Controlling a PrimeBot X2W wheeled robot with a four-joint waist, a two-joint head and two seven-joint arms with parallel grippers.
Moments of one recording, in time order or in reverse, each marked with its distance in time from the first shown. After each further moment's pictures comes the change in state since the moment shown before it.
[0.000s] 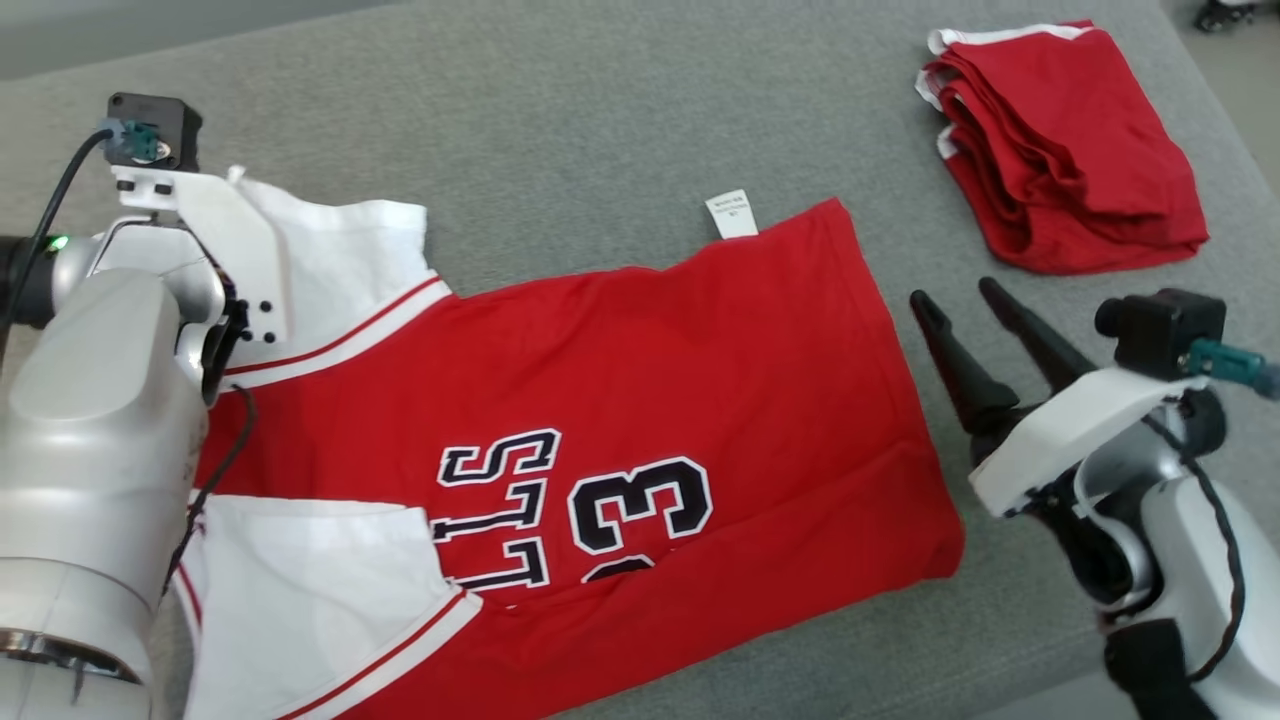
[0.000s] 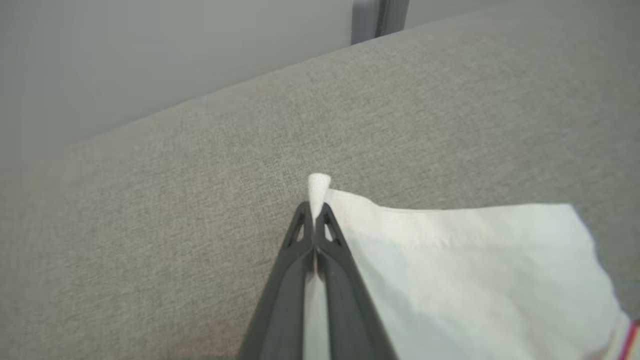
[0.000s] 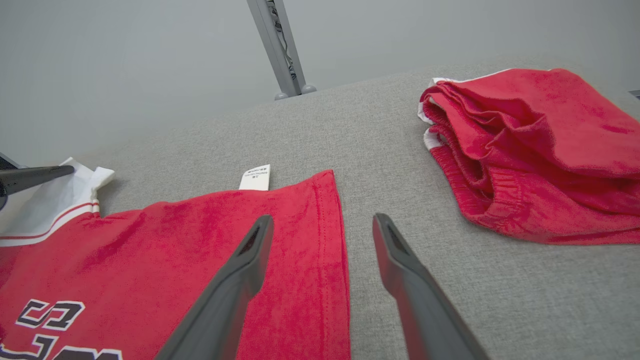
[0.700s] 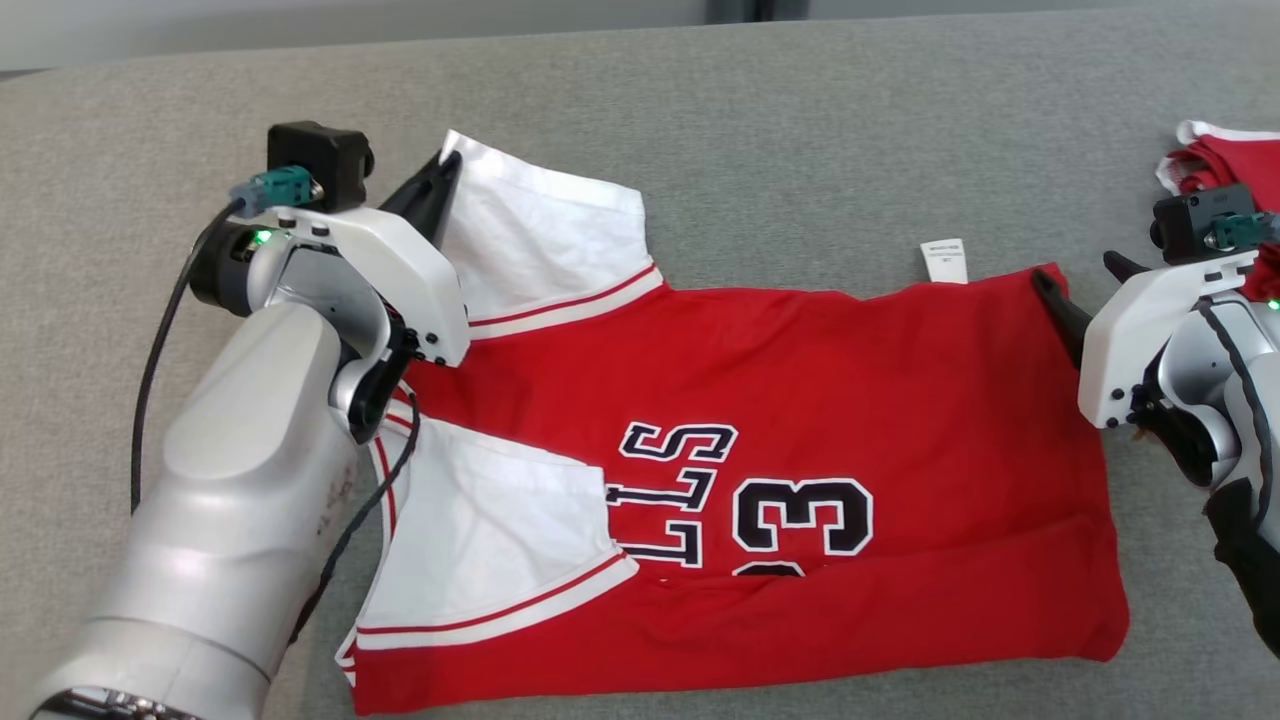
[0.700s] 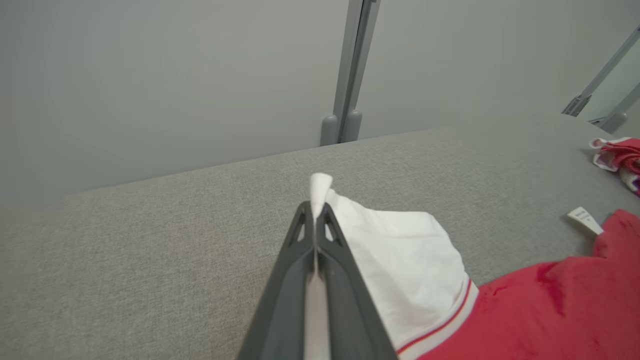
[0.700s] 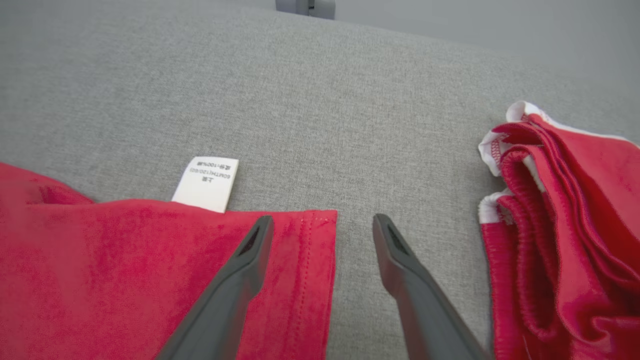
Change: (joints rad) left arm 0.146 -0.110 0.001 -0.302 -0.104 -0.115 -0.196; right arm -0.333 -0.177 0.132 0.488 -0.108 0.000 0.123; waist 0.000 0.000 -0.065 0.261
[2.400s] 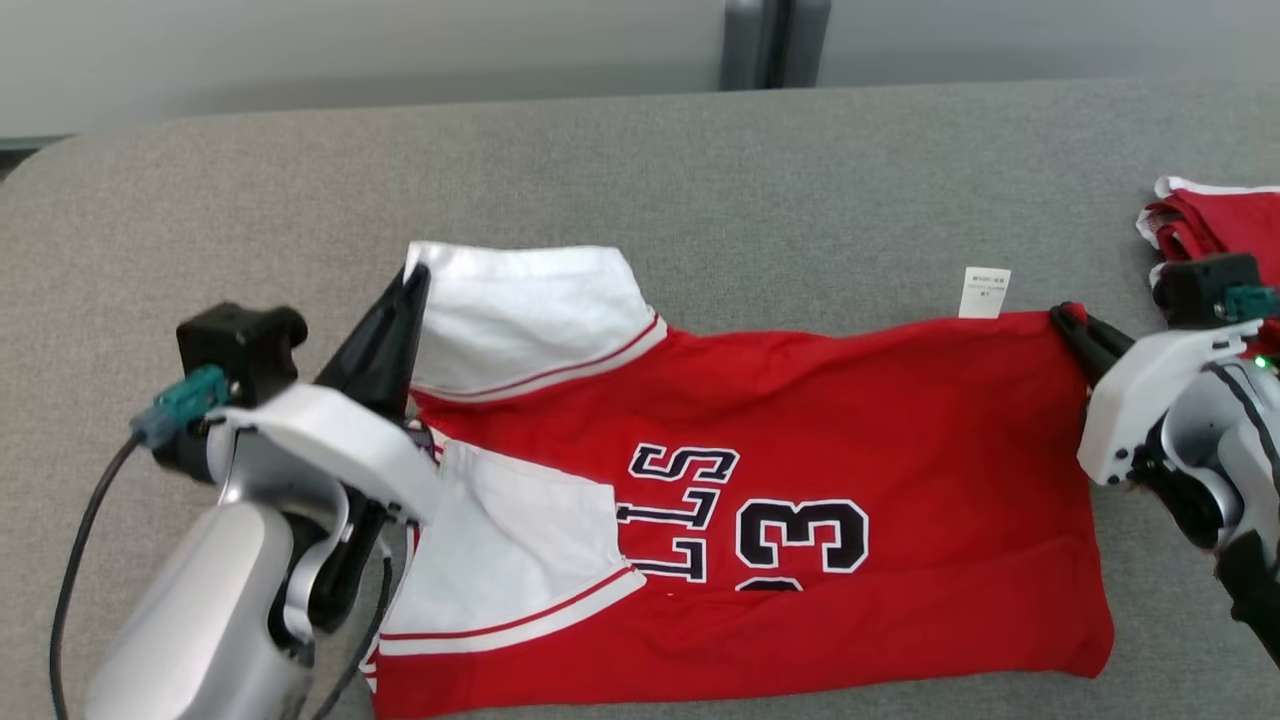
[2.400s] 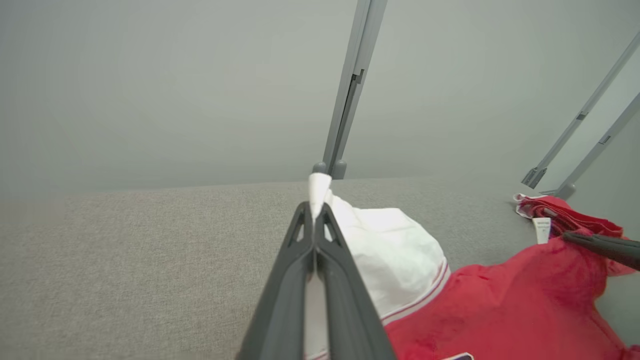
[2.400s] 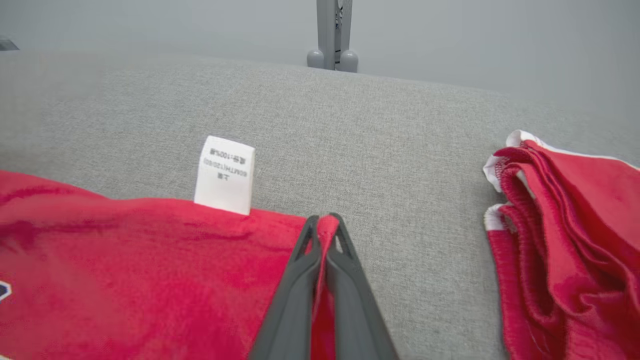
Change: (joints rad) left arm 0.475 0.169 0.077 -0.738 -0.103 0.199 0.054; right arm -0.008 -0.095 0.307 0.099 0.295 0.000 -0.230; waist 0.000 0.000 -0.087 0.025
